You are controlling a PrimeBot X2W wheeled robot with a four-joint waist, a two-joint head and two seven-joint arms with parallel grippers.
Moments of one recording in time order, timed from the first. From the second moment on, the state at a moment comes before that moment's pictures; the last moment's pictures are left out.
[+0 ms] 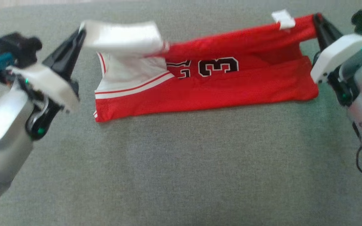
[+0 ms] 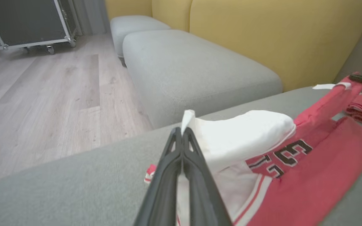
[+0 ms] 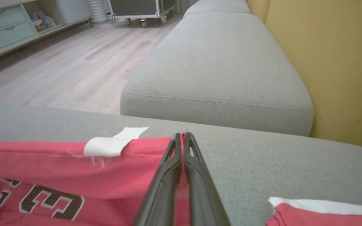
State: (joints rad) left arm -0.92 0.58 -0.96 0.52 -0.95 -0.13 -0.09; right arm -0.97 -0.36 0.62 1.00 0.64 0.13 -0.10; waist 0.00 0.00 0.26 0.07
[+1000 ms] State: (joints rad) left arm -0.77 0.70 -1.17 0.39 -0.98 -0.13 0.04; right arm -0.85 -0.55 1.06 0.84 0.96 0.13 0.20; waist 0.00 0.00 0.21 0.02
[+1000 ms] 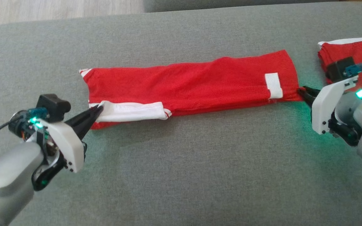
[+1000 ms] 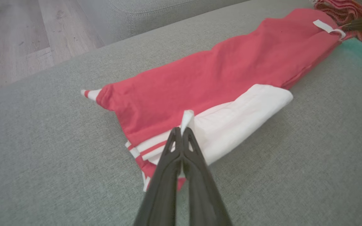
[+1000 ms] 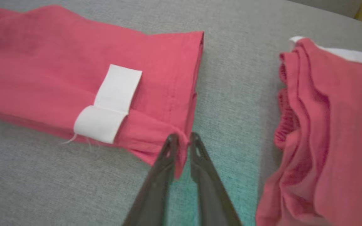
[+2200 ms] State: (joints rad) left arm -0.13 0.23 -0.14 0.16 -0.50 0.06 -0.26; right arm -0.28 -0.07 0.09 0.44 0.36 0.13 -0.25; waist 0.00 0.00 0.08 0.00
